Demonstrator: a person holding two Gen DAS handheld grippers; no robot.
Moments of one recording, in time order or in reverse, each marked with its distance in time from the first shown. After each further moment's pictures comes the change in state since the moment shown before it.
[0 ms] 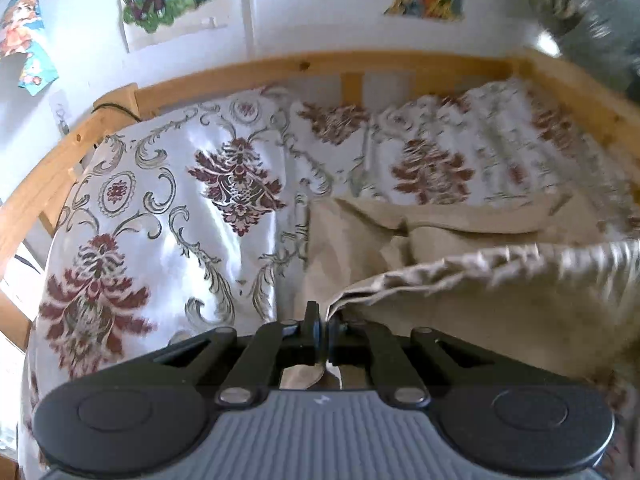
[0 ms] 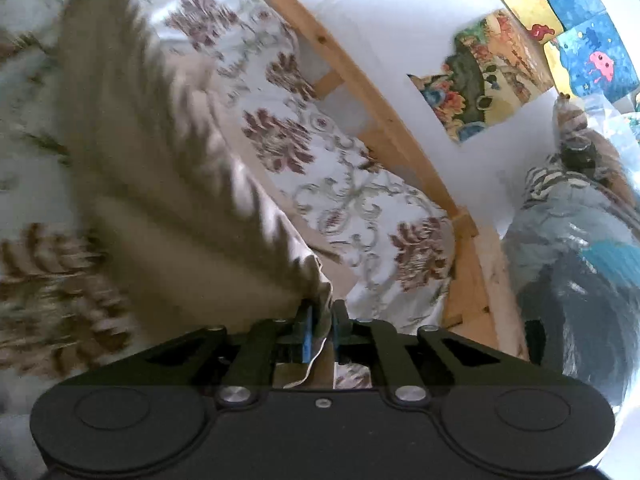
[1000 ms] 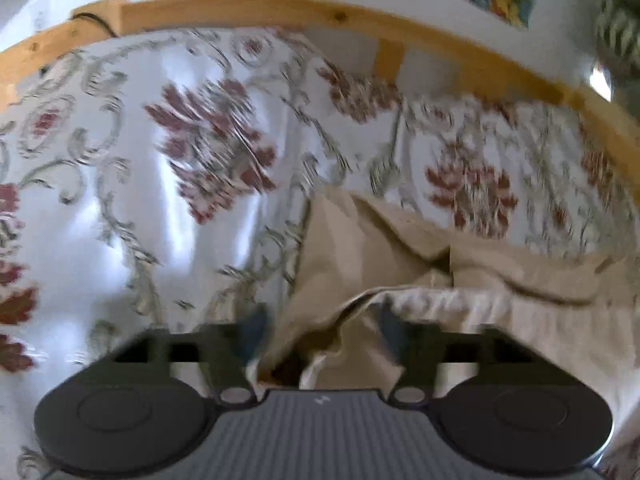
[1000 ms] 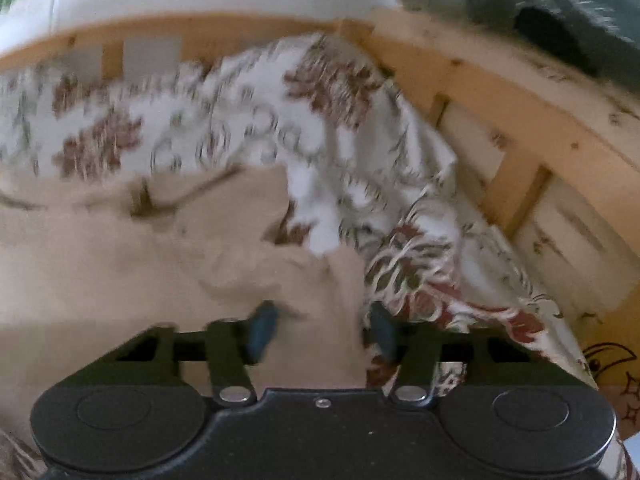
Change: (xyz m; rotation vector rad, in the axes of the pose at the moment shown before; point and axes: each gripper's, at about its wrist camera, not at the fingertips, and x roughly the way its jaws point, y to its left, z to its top) left arm 0.126 0.044 0.018 -0.219 0.024 -0.142; right arm 0.164 -0.050 -0.076 0.860 0.275 0.008
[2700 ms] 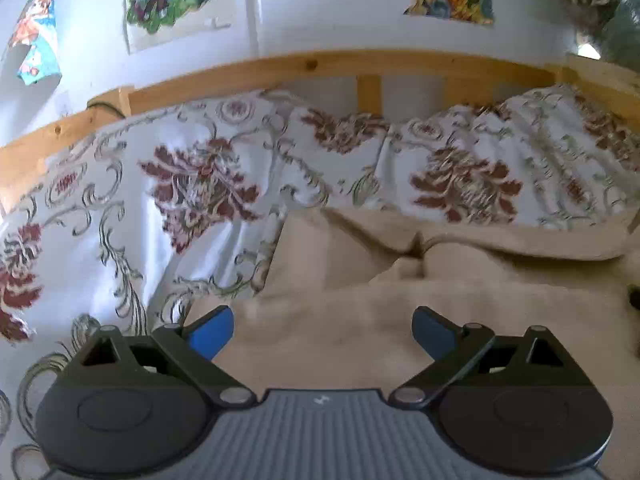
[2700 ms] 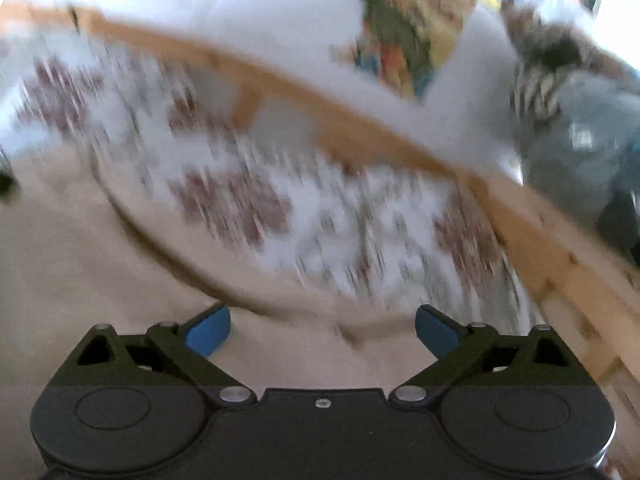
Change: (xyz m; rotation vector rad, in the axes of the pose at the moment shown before) left arm 0.028 -0.080 -0.069 0.173 -0.221 0.218; right arm -0.002 0.172 0.006 -0.310 -0.313 -0.030
